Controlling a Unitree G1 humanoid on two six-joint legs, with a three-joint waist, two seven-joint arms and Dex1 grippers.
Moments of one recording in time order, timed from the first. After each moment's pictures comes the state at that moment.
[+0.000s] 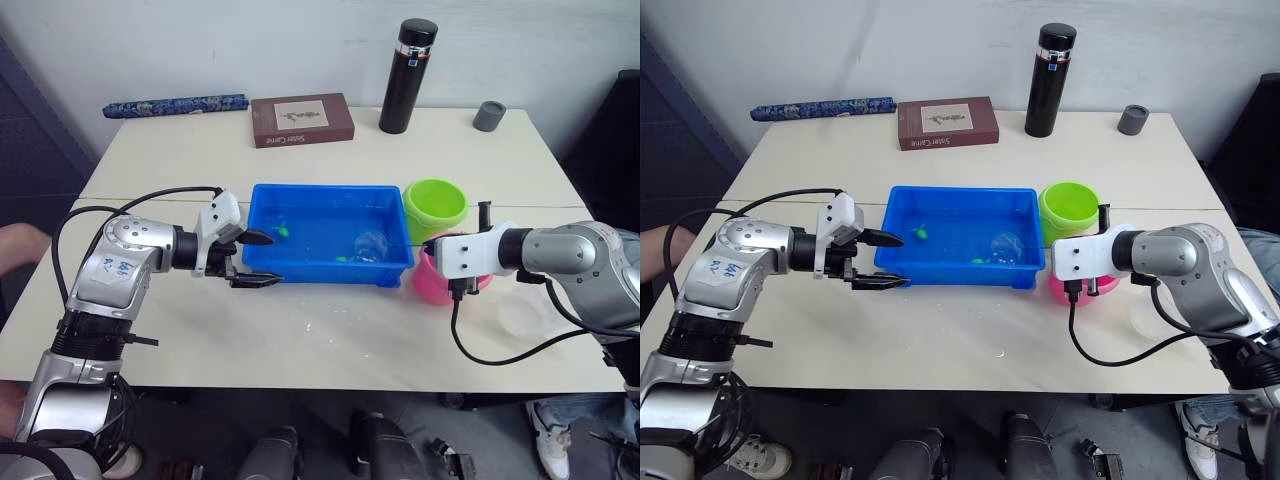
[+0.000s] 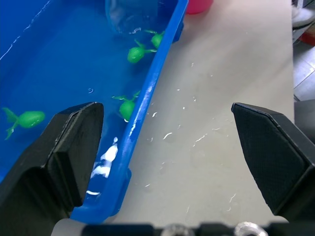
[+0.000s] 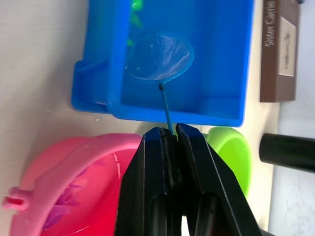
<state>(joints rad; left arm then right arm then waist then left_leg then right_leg) -0.65 0.72 -0.09 0.05 -0.27 0.56 -1.16 -0.57 -0.99 0.23 -0.08 -0.19 -0.05 0.99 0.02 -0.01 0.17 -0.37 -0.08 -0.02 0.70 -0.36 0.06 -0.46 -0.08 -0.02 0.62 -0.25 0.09</state>
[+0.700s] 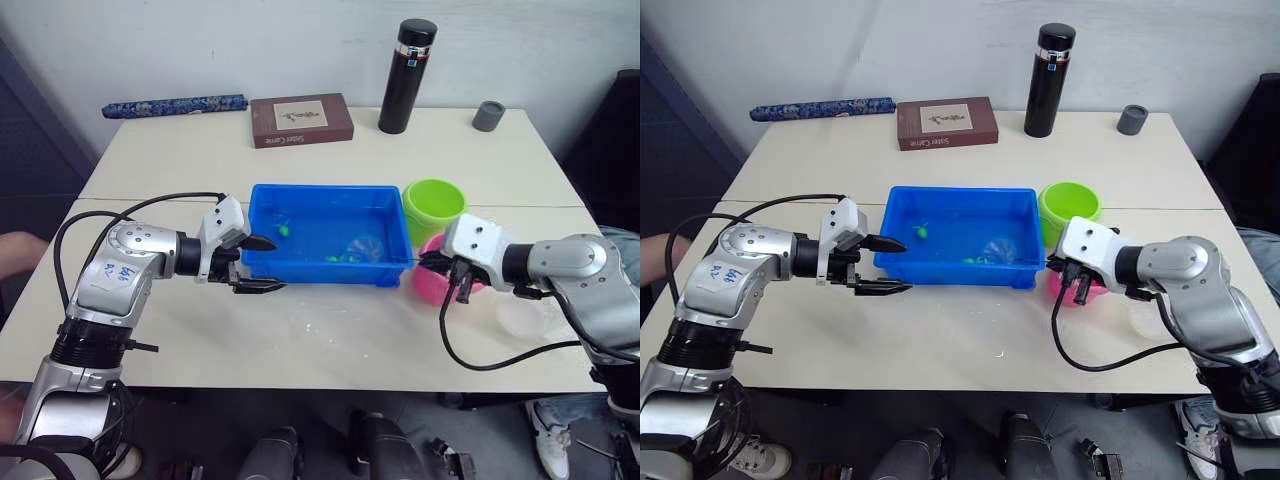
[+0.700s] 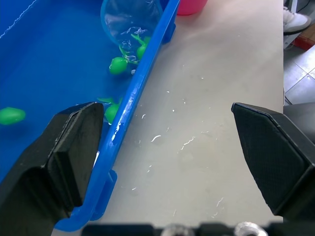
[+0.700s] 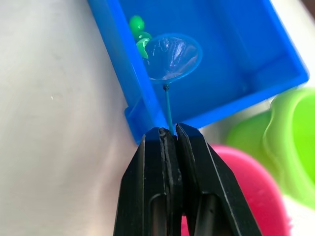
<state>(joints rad) -0.63 0.72 -0.09 0.00 -0.29 0.61 -1.12 -0.46 -0.88 0.07 -0.28 0.12 0.61 1.03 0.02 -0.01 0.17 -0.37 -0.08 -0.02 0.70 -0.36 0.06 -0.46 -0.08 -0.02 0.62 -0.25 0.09</state>
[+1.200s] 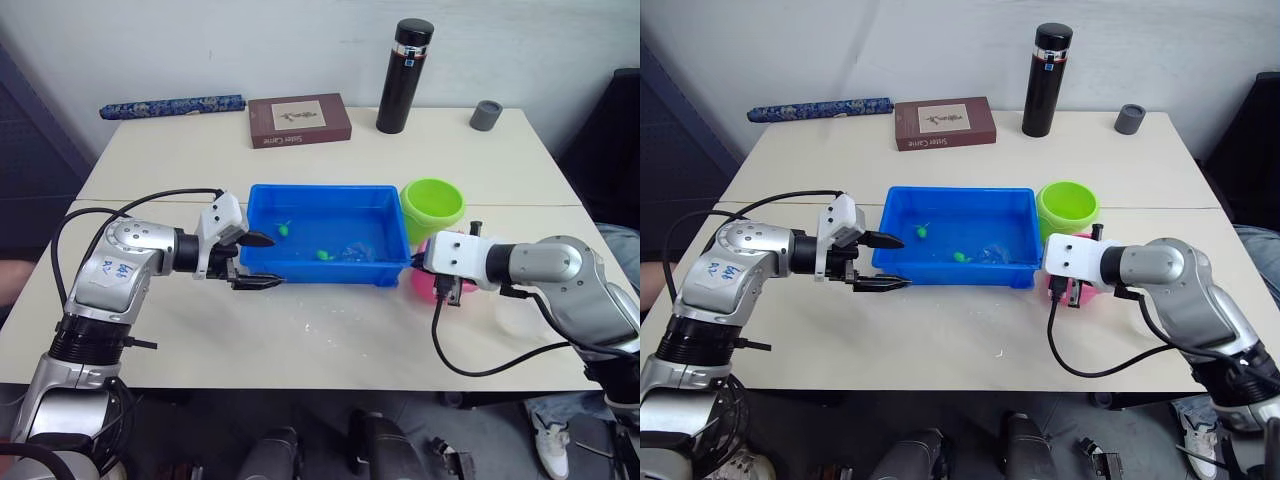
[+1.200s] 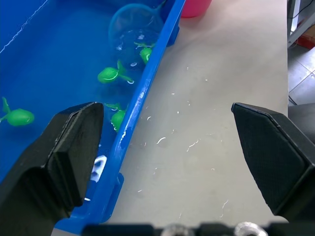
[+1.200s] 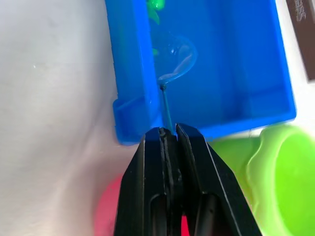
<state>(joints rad) -0.64 0.73 -0.09 0.02 -0.29 0.60 -1.12 -0.53 -0.90 0.23 -0.17 -0.07 0.22 1.00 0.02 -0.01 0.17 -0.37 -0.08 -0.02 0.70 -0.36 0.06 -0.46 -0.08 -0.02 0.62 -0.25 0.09</state>
